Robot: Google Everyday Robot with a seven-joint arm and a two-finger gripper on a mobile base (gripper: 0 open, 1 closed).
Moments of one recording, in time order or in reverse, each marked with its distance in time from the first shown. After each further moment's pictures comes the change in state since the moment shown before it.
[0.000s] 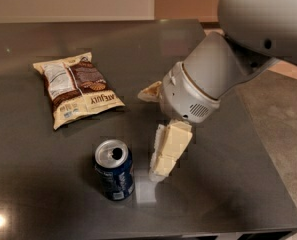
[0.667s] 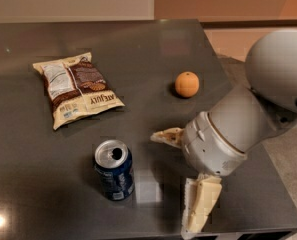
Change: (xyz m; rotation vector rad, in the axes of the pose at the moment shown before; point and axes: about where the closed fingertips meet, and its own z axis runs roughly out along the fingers) arm 0.046 0.077 0.022 -0.096 -0.023 -0.077
